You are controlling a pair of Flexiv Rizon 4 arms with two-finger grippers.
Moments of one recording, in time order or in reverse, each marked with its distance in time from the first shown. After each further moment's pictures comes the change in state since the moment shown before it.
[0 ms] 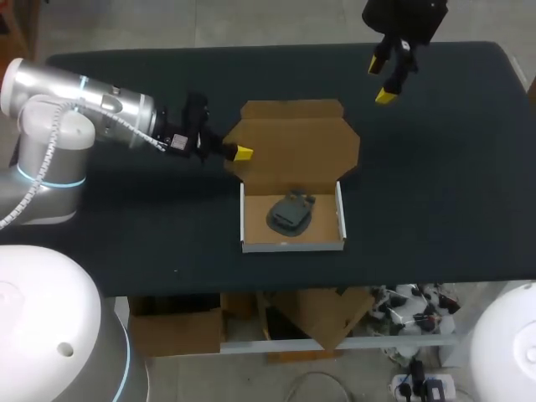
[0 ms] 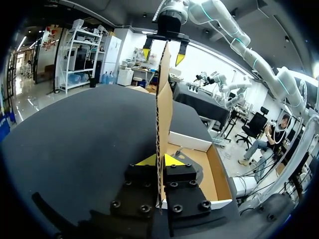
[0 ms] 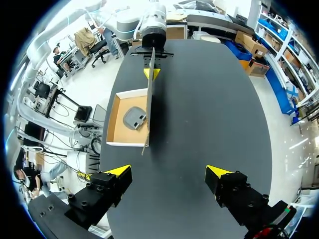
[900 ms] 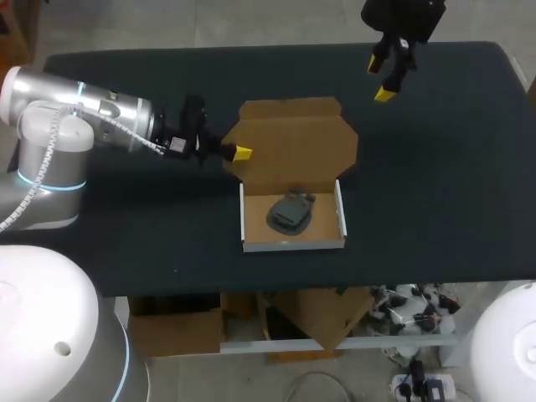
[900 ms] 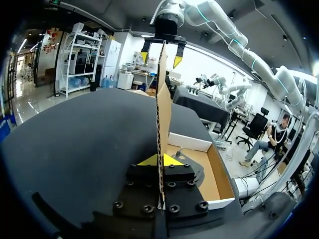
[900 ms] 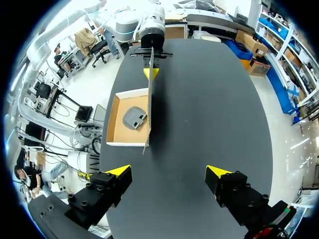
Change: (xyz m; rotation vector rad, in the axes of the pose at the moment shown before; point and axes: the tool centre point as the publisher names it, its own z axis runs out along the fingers) left arm -0.003 0.002 -0.001 0.034 -0.004 0.013; right arm -0.006 0.000 0.002 0.001 0.012 0.000
